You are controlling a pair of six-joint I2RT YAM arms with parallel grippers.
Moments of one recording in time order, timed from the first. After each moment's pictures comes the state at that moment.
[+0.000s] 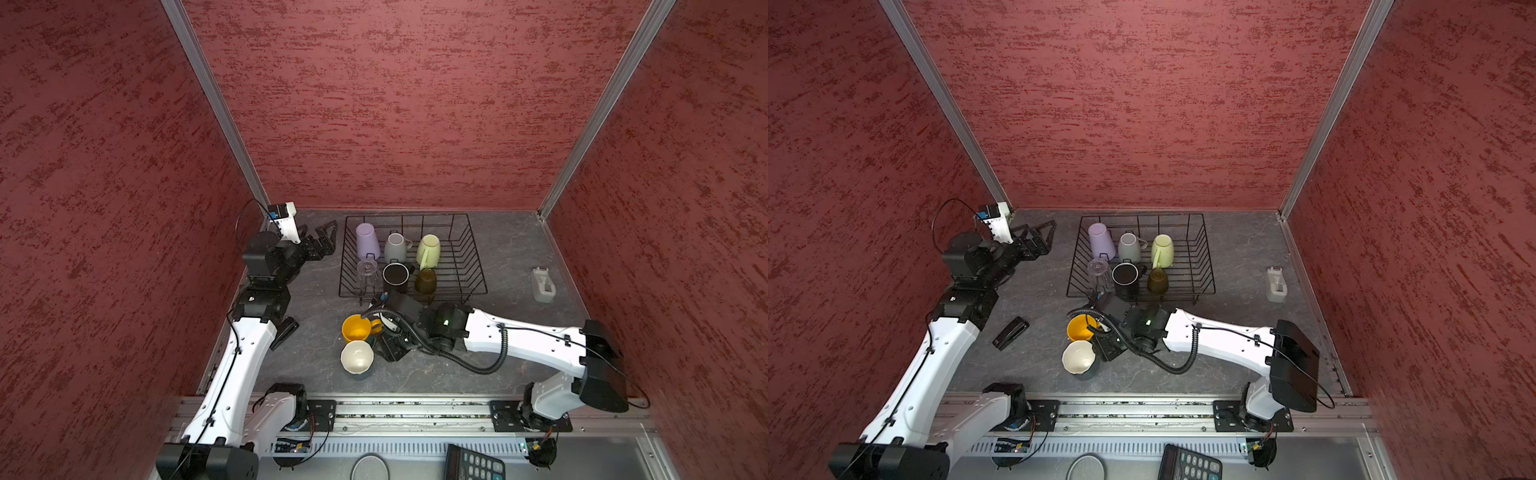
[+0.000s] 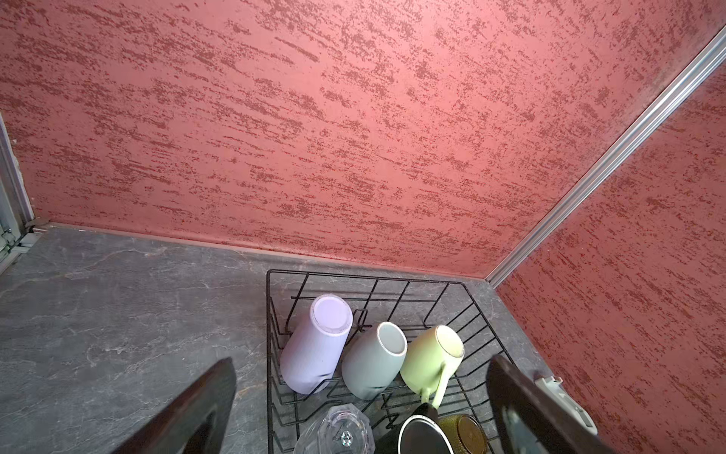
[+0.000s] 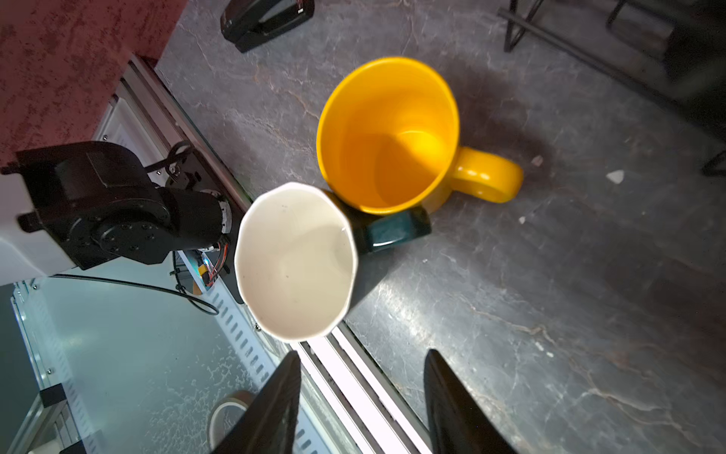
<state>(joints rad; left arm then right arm) -0.04 0.97 0.94 -0.10 0.30 -0.39 1.20 1.57 1.25 -0.64 -0.12 0.59</state>
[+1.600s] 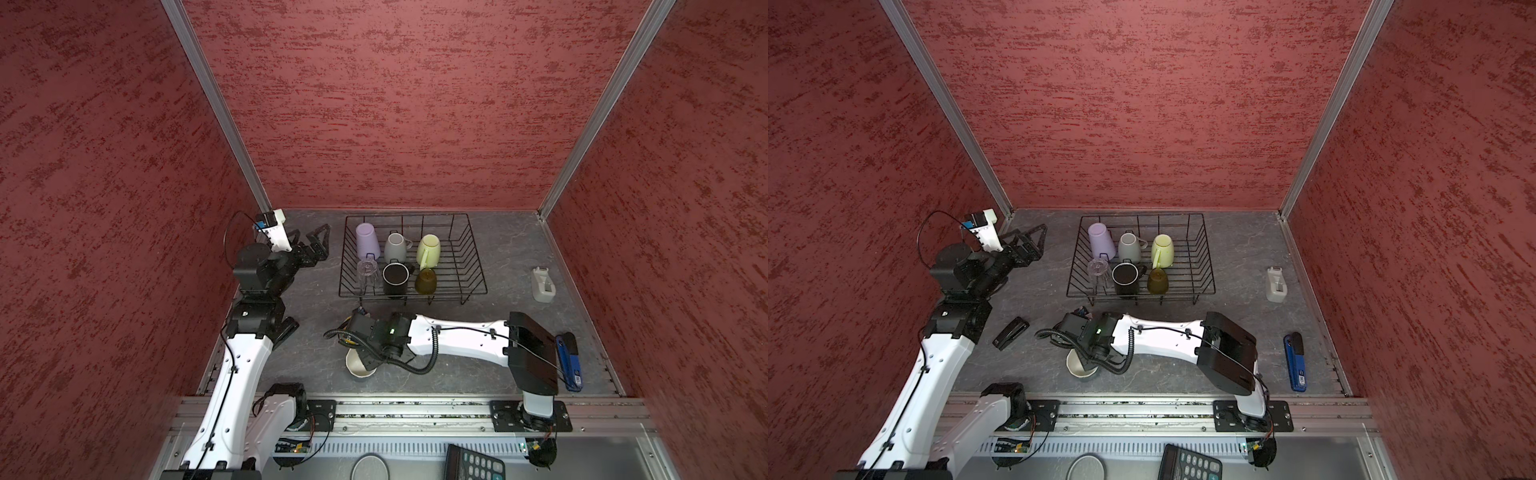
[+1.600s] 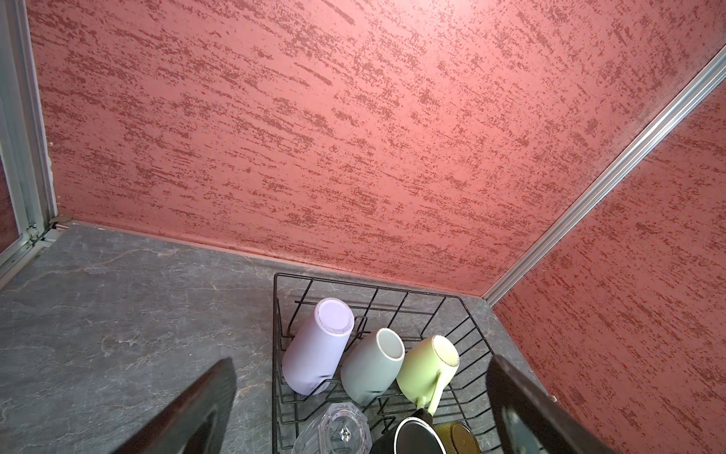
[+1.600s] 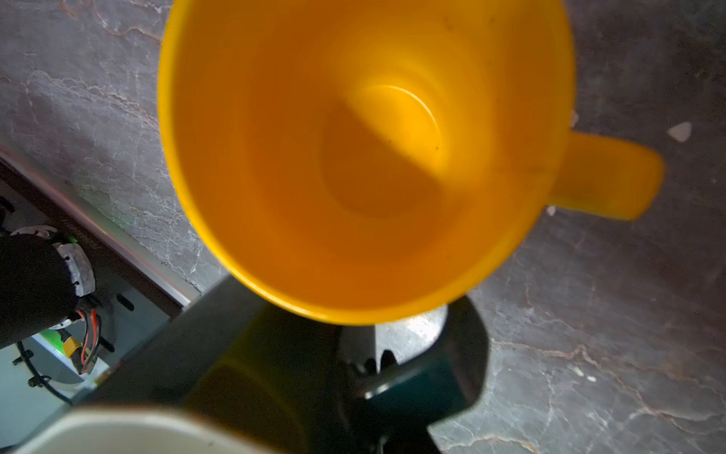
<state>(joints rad) 0.01 0.86 0.88 -0.09 0.29 -0.44 1.27 1.92 1.50 -0.81 0.05 0.70</state>
